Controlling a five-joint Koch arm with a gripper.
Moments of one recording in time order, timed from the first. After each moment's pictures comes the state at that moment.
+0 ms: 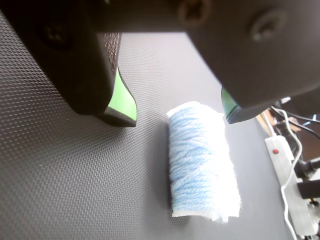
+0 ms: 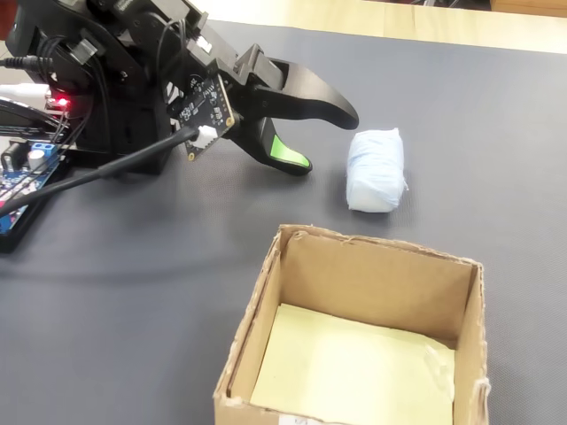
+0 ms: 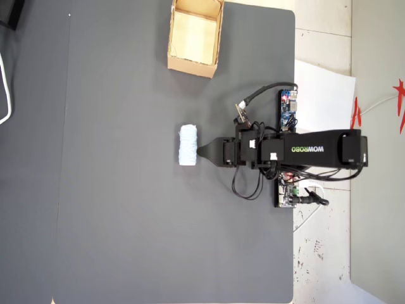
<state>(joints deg) 1.2 130.6 176.6 -3.6 92.2</state>
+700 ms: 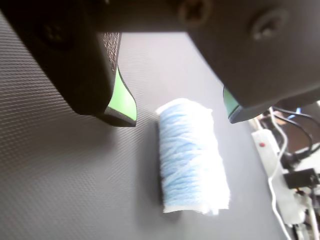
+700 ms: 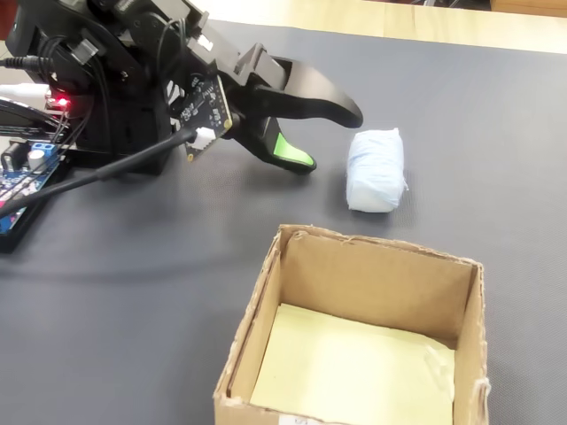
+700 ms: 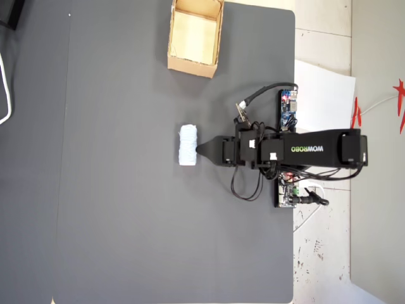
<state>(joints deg) 1.0 130.6 176.2 -8.3 87.9</state>
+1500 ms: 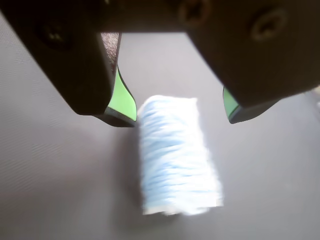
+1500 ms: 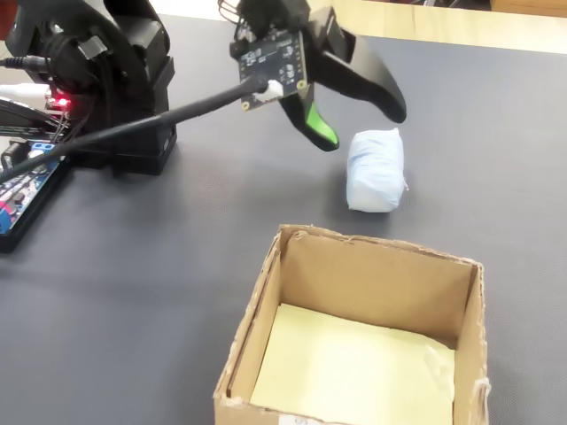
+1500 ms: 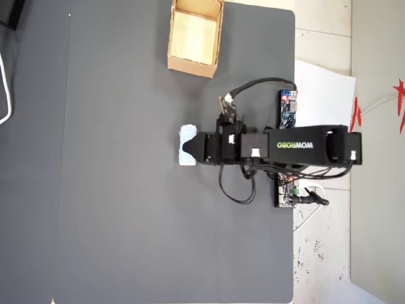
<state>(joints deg) 1.1 111.6 137.7 35.0 87.7</state>
